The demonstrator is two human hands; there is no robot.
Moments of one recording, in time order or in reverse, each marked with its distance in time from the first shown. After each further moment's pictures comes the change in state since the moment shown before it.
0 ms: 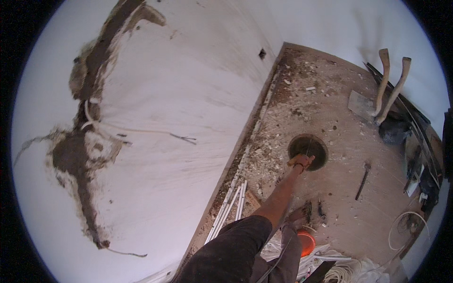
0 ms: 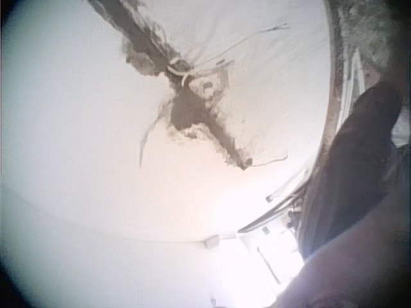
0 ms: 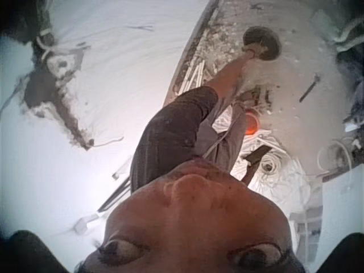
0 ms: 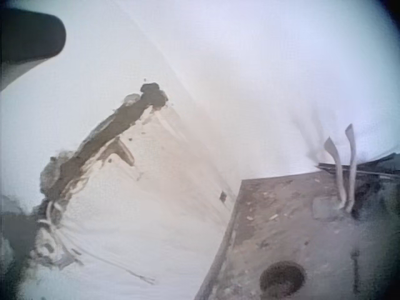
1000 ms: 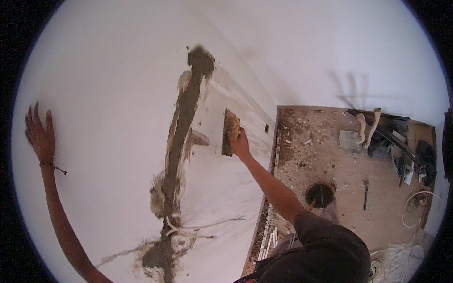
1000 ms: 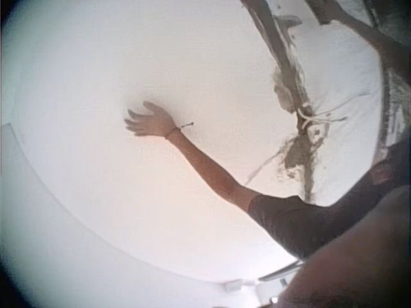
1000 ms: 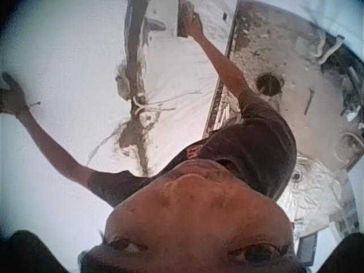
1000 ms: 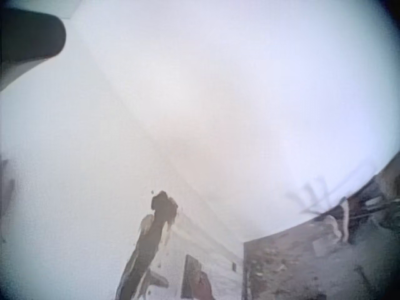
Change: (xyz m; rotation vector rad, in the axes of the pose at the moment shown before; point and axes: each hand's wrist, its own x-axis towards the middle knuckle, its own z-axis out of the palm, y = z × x) left_hand -0.727 0.467 -1.026 1.945 2.099 0.720; right_hand -0.156 -0.308 1.055 -0.229 -0.517 -1.047
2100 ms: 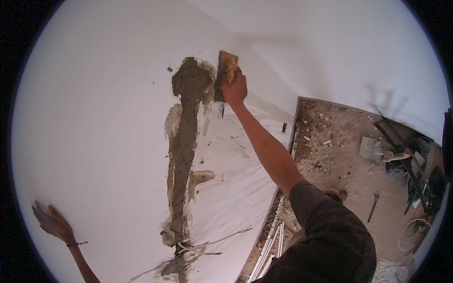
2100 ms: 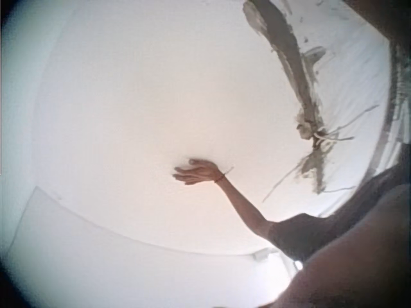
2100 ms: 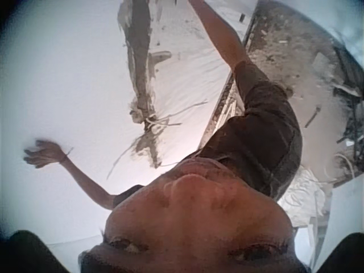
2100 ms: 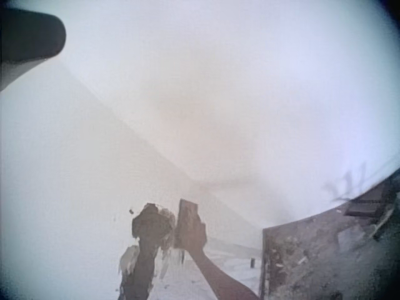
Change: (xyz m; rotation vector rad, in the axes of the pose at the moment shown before) left_hand 0.023 0.049 0.020 0.205 -0.351 -0.031; right_hand 0.319 -0.085 0.056 -0.187 0.161 -0.034
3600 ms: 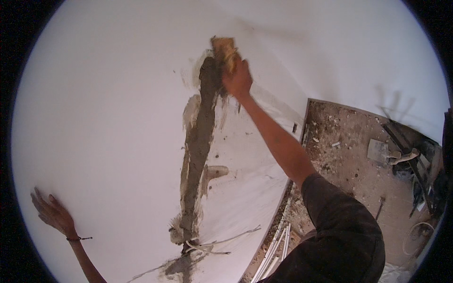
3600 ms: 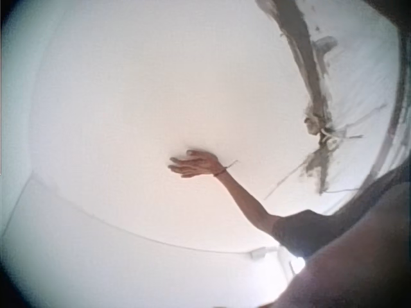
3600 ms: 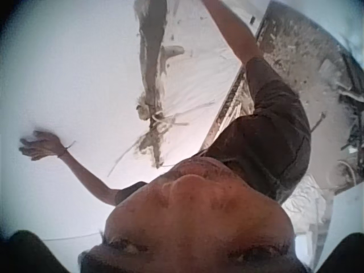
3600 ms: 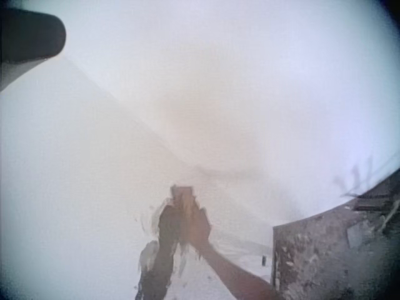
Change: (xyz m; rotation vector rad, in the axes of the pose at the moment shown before) left_hand -0.007 0.001 0.001 -0.020 -0.010 -0.028; right_hand -0.001 -0.055 0.014 -0.031 0.046 -0.342
